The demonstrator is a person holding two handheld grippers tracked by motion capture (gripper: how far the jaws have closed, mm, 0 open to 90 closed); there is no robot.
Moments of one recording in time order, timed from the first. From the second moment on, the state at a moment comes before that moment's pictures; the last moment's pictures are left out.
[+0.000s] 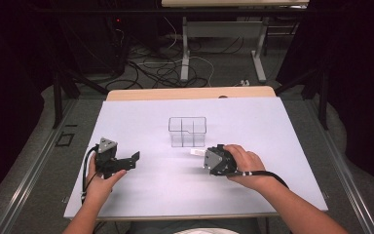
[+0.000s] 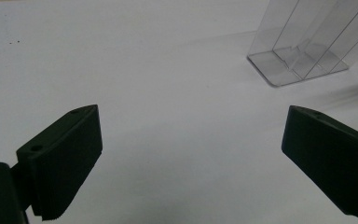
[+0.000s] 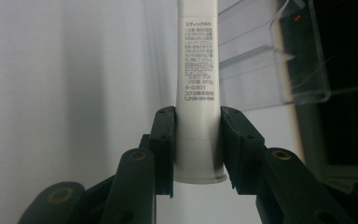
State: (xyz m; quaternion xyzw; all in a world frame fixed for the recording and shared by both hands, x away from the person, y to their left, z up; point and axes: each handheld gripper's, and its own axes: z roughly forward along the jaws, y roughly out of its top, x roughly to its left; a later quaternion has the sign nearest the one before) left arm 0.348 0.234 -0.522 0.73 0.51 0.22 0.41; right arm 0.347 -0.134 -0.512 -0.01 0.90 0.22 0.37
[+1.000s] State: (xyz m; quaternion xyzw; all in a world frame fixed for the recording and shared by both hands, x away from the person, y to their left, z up) left arm 0.342 0.205 -0.502 0.76 0.45 0.20 0.42; right arm 0.327 -0.117 -0.499 -0.37 0.77 0.04 0.52
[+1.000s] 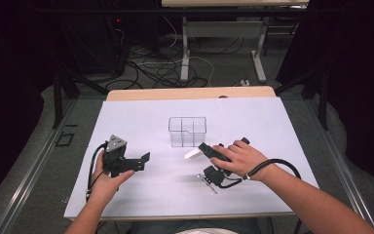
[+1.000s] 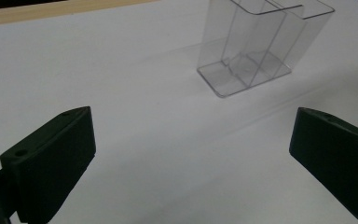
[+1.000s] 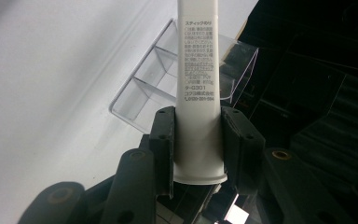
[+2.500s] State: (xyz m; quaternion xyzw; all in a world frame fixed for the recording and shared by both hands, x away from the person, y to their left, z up) left arm 0.351 0.092 -0.479 0.89 0.24 0.10 0.37; right arm 0.316 -0.106 -0.505 -0.40 0.76 0.03 0.50
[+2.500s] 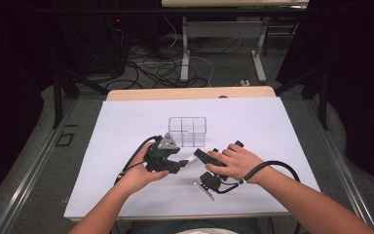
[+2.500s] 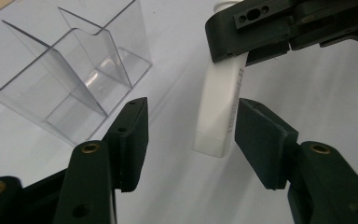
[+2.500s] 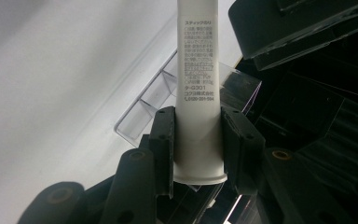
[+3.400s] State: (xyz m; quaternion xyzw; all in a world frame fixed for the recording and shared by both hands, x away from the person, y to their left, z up) left arm 0.360 0.061 -0.491 0.93 0.21 0.04 0.31; right arm 0.310 -0.096 -0.515 -0.44 0.74 0.04 0.51
